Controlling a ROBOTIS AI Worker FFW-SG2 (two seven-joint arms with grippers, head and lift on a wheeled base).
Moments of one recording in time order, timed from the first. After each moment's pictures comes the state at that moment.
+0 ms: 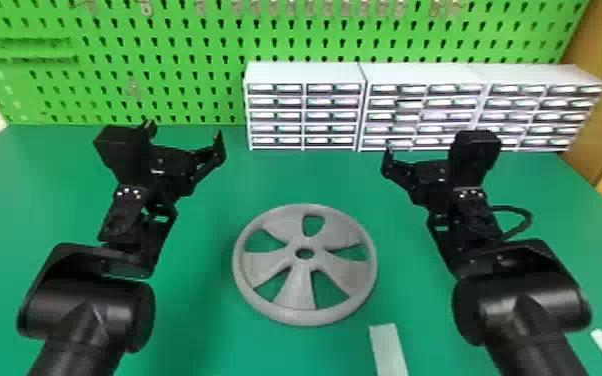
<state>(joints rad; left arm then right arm) -0.18 0.16 -0.12 -1.57 0.13 -0.11 -0.05 -0.24 -0.10 0.15 -1.50 -0.10 0.06 -0.07</state>
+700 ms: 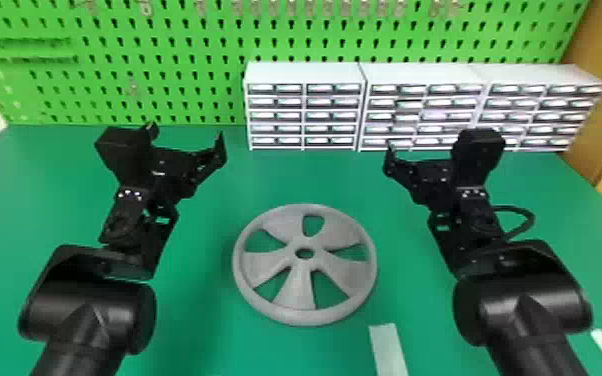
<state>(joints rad) -0.17 0.16 -0.11 -1.57 0.12 -0.11 -0.05 -0.24 -0.09 0.14 -1.51 -0.11 0.06 -0.07</state>
